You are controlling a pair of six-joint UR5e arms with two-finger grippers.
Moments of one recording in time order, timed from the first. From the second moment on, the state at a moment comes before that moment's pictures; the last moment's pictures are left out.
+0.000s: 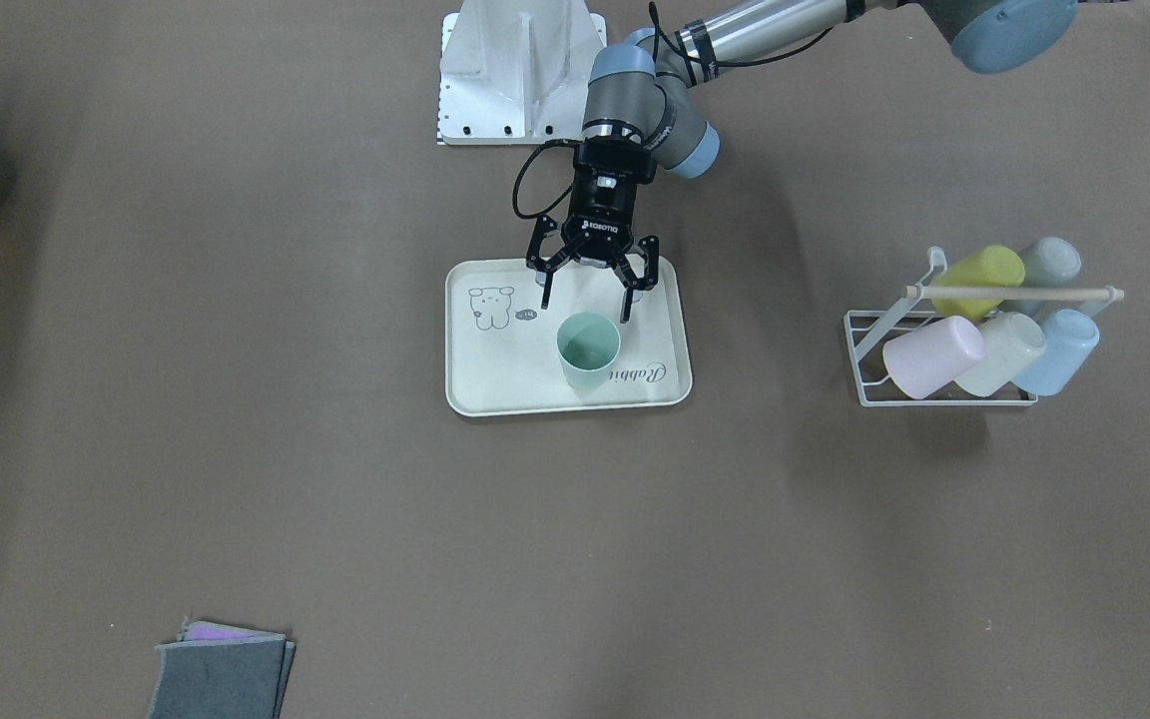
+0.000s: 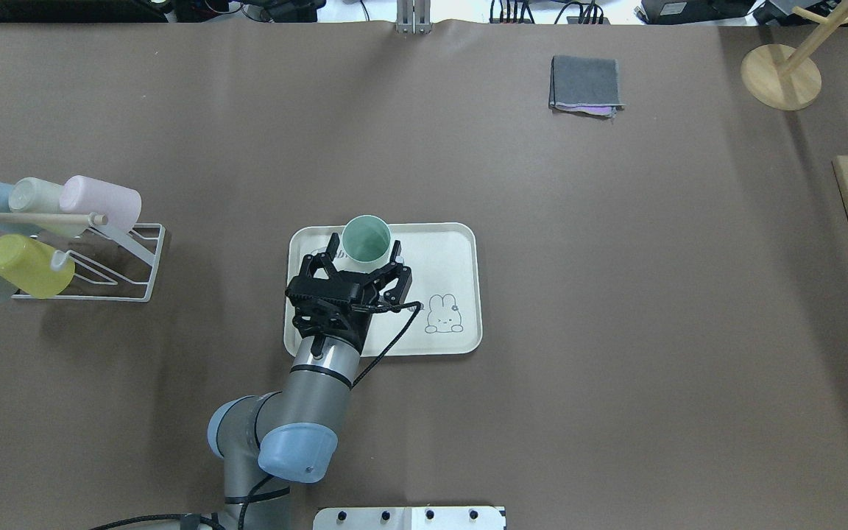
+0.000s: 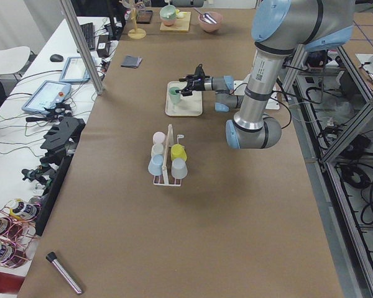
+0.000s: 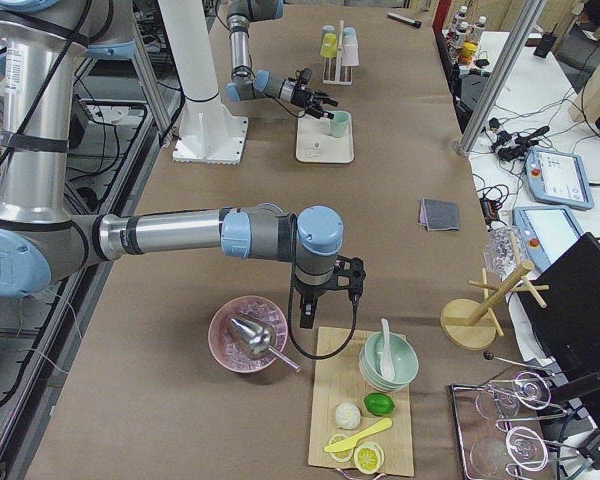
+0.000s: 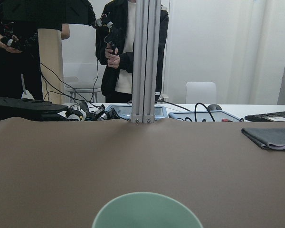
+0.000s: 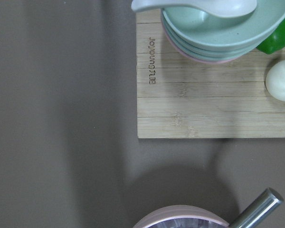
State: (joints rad) left arm -0.18 -2.16 -1.39 -2.68 -0.48 -0.93; right arm 1.55 -1.73 1.86 -1.74 2.37 0.03
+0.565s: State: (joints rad) left arm -0.18 -1.86 -1.76 -2.67 -0.56 -0.87; right arm 1.55 -1.73 1.86 -1.74 2.37 0.03
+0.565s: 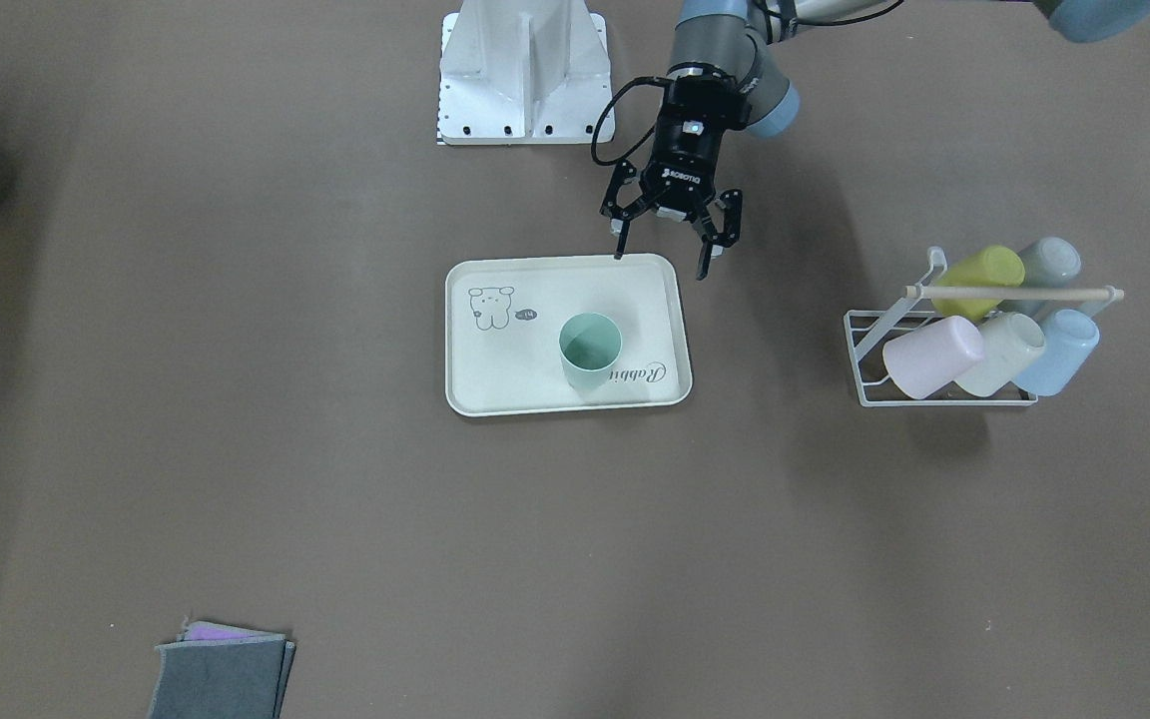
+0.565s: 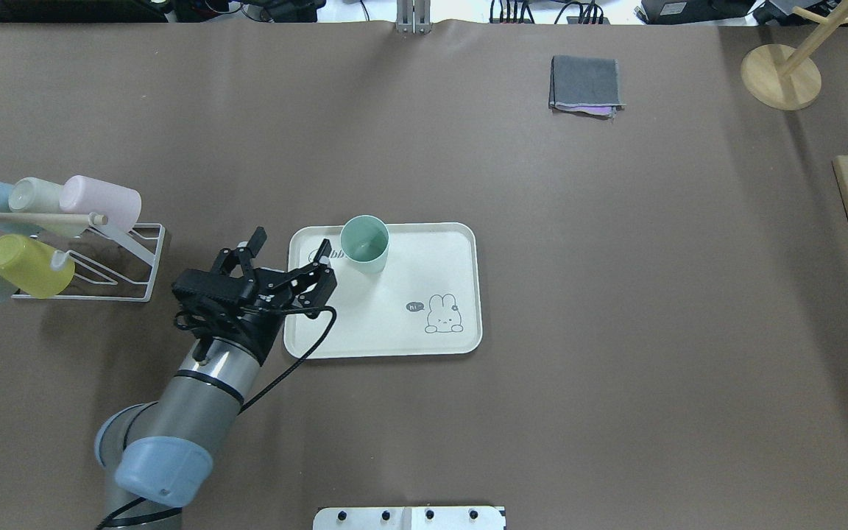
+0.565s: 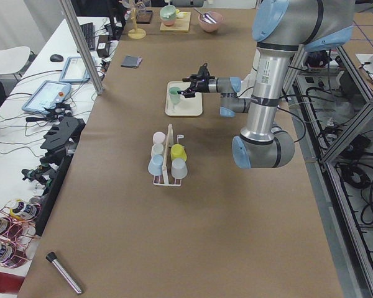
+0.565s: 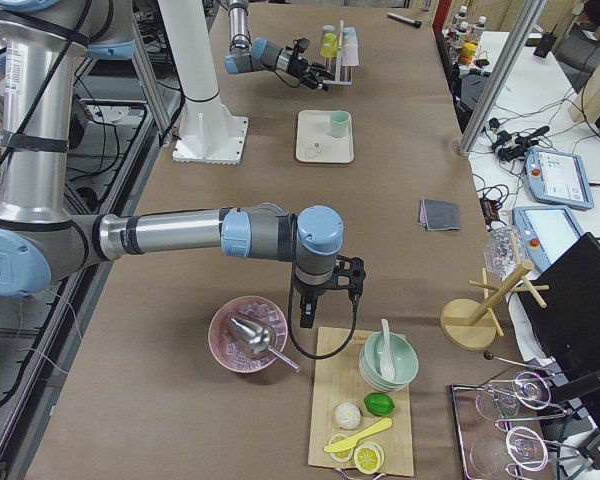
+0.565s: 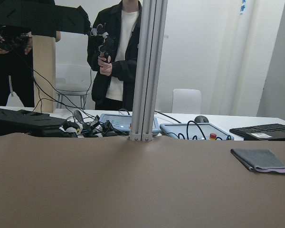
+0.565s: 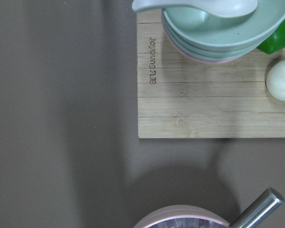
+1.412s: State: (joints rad) left arm -0.49 -1.53 -2.02 -2.67 -0.92 -0.87; right arm 1.55 -1.73 1.86 -1.74 2.37 0.03
